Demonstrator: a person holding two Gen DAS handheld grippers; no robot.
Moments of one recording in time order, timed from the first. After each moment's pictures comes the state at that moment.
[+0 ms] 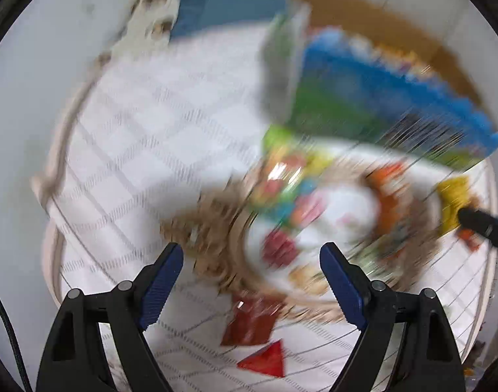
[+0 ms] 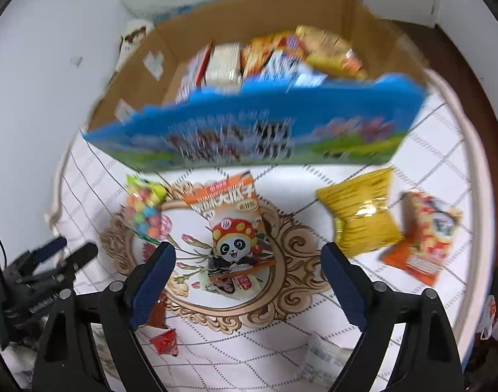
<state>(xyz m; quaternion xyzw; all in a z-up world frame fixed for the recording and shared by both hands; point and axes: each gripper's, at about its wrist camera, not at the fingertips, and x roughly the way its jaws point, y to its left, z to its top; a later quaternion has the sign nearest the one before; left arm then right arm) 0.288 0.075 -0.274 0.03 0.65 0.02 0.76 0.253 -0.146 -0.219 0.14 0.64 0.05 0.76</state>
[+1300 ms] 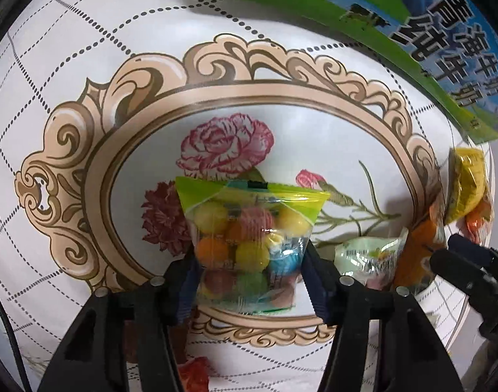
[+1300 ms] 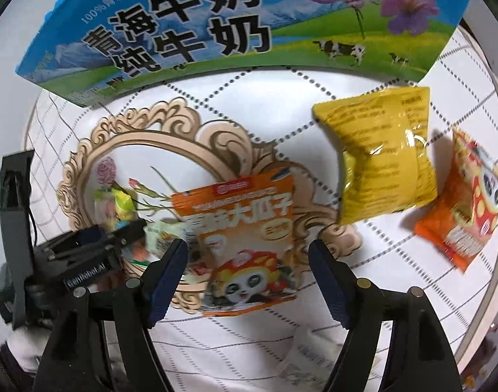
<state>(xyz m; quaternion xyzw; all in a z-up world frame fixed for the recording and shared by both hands) 0.257 0.032 -0.379 -0.06 0.72 -0.04 0.69 0.234 -0.145 -0.307 0.11 0.71 0.05 0.69</state>
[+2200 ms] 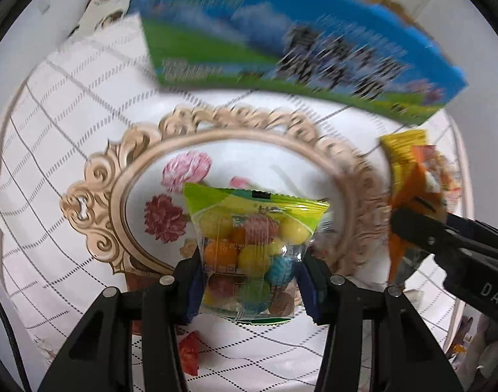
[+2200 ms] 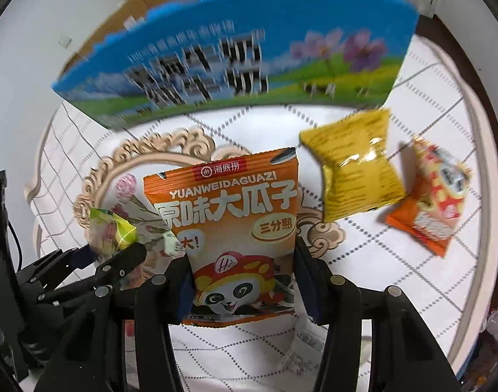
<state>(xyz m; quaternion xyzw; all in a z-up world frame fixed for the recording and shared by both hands) 0.225 -0.097 -0.268 0.01 0.66 -0.07 0.75 0.205 -0.164 -0.239 0.13 0.66 0.03 0.74</state>
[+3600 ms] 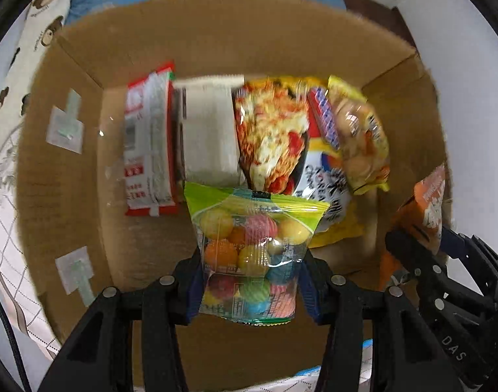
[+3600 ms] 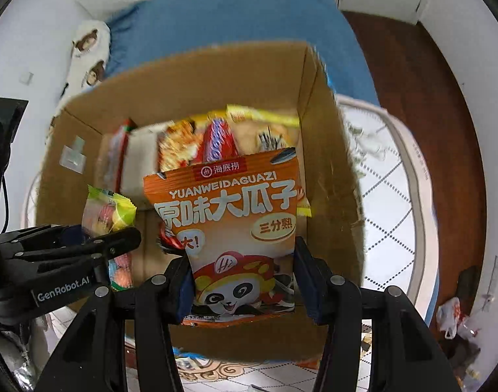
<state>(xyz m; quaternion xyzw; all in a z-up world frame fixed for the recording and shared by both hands) 0.508 -0.114 -0.292 0.02 0.76 -0.11 0.63 0.432 -0.246 -0.214 0.11 0.69 -0.02 0.72</state>
